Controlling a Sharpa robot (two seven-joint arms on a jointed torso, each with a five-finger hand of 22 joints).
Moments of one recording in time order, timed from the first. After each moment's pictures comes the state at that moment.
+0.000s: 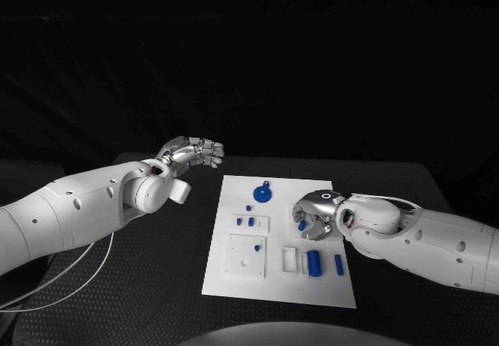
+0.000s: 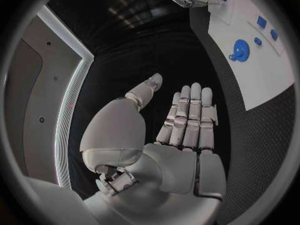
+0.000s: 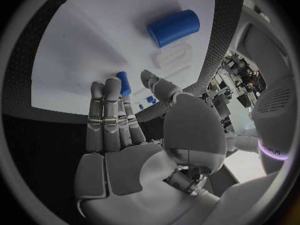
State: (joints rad) left arm 1.18 -0.71 -0.09 1.19 -0.15 -0.13 0.29; left_hand 1.07 -0.11 0.50 -0.27 0.10 0.81 0.19 0.21 0.53 1.10 0.14 0.07 0.15 0.86 0.13 0.52 0.35 0.06 0.67 0.03 0.58 1.17; right arm 1.03 -0.79 -0.09 1.45 -1.78 -0.13 -0.11; right_hand 1.08 -0.29 0.76 -0.22 0.05 0.90 0.16 0.33 0.41 1.16 0.10 0.09 0.12 1.31 0.00 0.67 0.93 0.25 1.07 0.07 0.57 1.31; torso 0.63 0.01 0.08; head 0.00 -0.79
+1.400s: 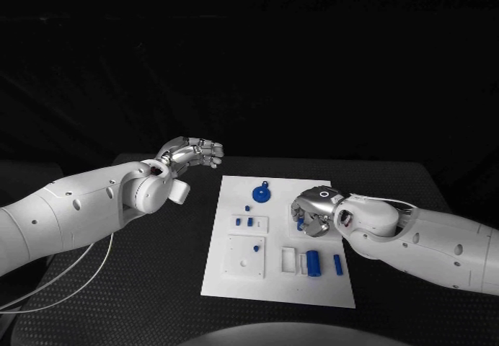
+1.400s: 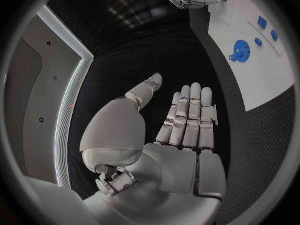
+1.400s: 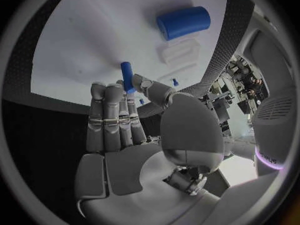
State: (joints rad) left arm 1.18 -0.70 -0.09 1.19 -0.15 -0.12 0.29; left_hand 1.07 -0.11 0.50 -0.27 0.10 0.81 0.19 0.21 0.53 1.10 0.14 0.07 0.15 0.87 0.13 0.52 0.36 0.06 0.67 0.03 0.58 1.17; right arm 1.03 -0.79 -0.09 1.46 -1.85 -0.21 -0.13; right_hand 1.15 -0.19 0.91 -0.24 0.05 1.03 0.10 0.39 0.44 1.29 0.05 0.16 0.15 1.33 -0.06 0.79 0.99 0.25 1.12 0.03 0.66 1.31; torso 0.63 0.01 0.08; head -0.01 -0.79
